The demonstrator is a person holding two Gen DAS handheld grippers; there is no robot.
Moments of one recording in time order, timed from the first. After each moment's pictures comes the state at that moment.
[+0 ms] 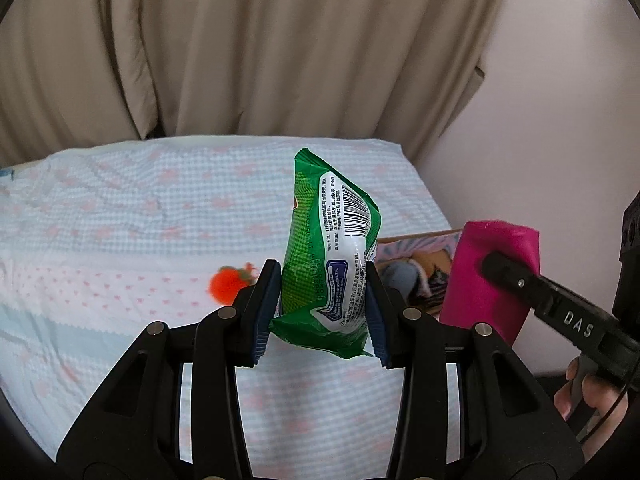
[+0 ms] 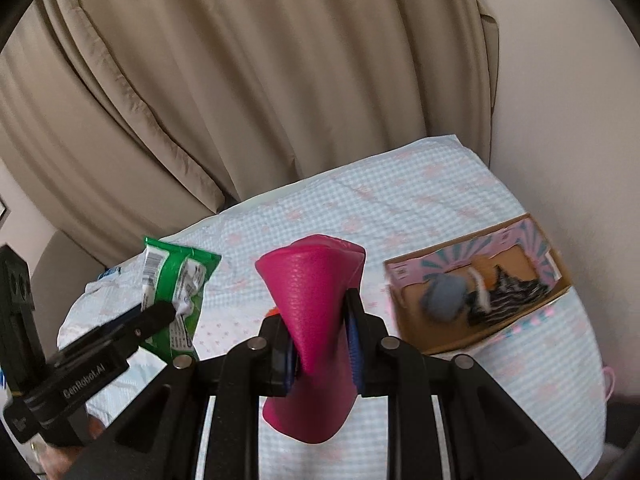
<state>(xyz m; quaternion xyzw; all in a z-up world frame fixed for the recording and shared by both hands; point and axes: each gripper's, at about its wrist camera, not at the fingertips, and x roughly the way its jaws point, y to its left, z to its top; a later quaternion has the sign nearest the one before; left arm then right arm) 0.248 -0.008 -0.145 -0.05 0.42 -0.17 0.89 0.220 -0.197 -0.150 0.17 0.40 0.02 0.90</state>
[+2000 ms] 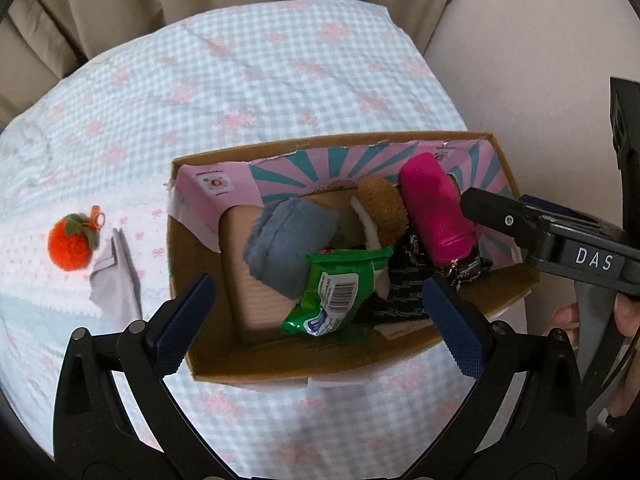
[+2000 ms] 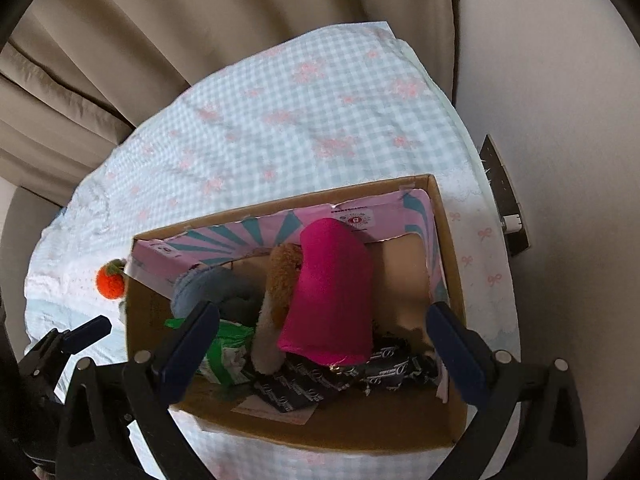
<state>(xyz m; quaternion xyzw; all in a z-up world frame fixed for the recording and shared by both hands) 0.342 -0.298 -0.348 0.03 0.57 -0.12 0.81 0.357 -0.476 -0.367 0.15 0.56 0.06 0.81</state>
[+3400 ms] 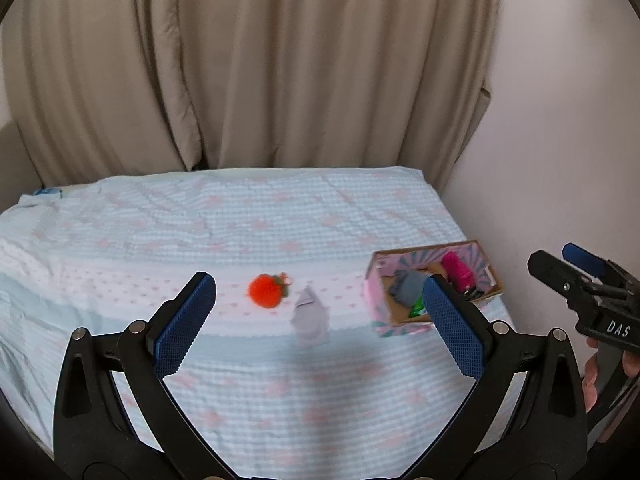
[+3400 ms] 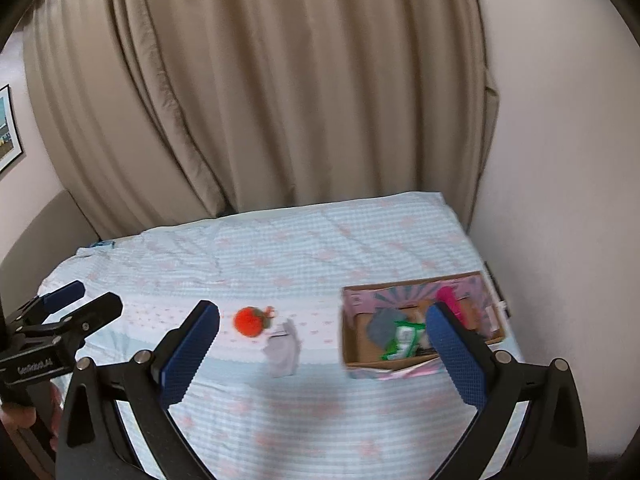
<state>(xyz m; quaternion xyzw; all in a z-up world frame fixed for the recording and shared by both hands) 0.167 0.020 -0.096 -0.01 0.36 -0.10 0.93 0.147 -0.219 -0.111 0.07 0.34 0.04 0.94</state>
